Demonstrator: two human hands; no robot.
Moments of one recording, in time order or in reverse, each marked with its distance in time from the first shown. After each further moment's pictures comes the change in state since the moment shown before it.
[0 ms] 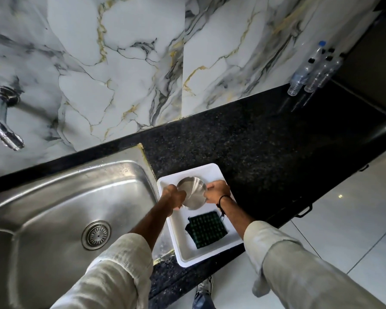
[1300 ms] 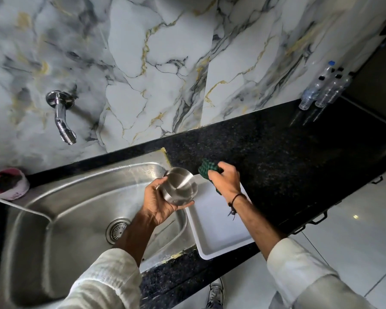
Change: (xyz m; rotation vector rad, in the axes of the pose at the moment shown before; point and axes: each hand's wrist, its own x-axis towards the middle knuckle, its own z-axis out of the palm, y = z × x) left_hand -0.060 -0.054 -0.104 -1.249 -0.527 0.073; right_hand -0.104 -0.077 -0.001 0.216 0.210 -0.354
